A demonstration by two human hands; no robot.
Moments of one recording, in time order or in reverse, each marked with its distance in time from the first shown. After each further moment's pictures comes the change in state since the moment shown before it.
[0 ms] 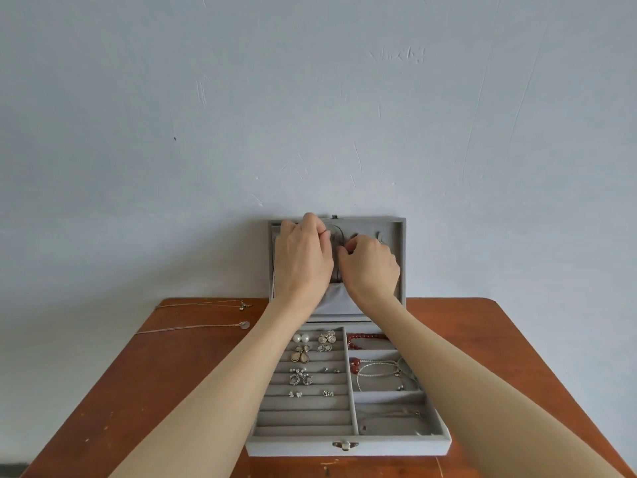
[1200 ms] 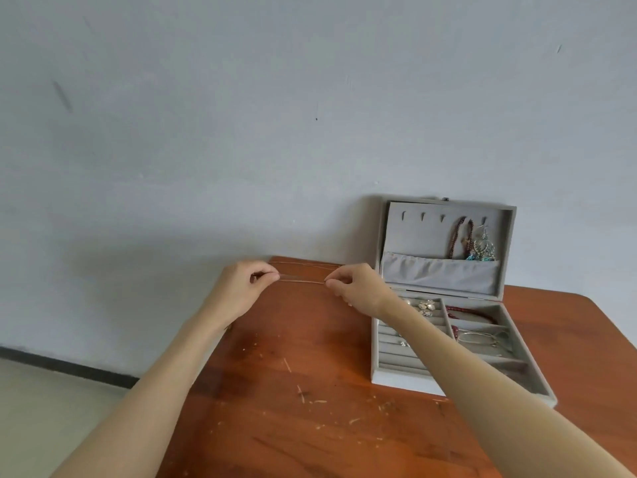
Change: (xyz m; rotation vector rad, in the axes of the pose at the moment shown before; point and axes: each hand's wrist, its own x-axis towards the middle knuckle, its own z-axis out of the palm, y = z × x) left_hand -0.074 -0.186 -0.187 -0.006 -0.351 -0.283; right_hand -0.104 -0.084 0.063 0.293 -0.689 -0.269
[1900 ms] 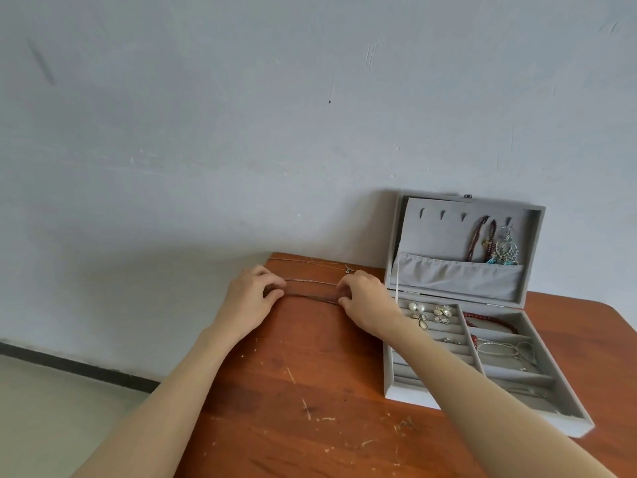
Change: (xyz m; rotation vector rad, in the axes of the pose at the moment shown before) left_hand 0.011 -0.040 0.043 0.180 -0.008 0.010; right_hand 0.015 0.020 0.024 -0.491 0.000 0.015
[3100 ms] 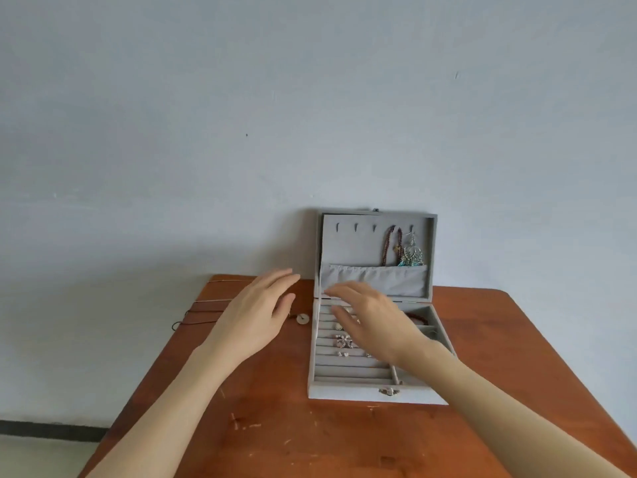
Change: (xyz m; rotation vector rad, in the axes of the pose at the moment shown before) left_hand -0.019 0.126 -0.001 0.034 -0.037 0.379; right_hand -0.095 0.051 -0.082 -0.026 0.122 -0.217
